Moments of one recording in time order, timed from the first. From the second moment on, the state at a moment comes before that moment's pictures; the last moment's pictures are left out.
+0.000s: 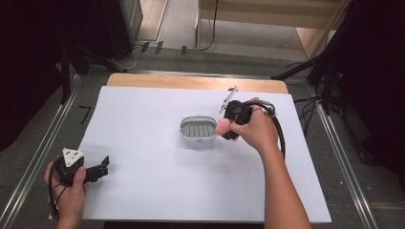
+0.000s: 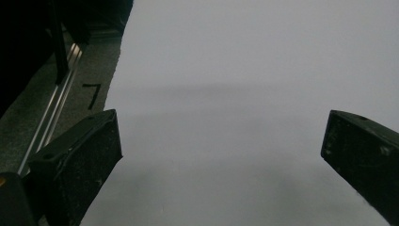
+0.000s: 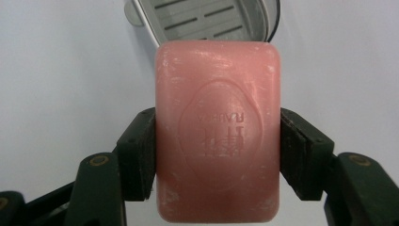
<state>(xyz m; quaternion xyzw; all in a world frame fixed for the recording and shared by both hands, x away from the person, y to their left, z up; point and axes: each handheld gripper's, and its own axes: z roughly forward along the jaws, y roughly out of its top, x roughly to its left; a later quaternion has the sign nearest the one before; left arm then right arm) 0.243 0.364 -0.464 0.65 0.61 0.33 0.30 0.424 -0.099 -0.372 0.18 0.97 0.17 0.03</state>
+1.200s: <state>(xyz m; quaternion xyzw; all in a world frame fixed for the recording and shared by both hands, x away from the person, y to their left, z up) 0.244 0.365 -0.464 0.66 0.61 0.32 0.30 0.451 -0.024 -0.385 0.08 0.98 0.18 0.00</state>
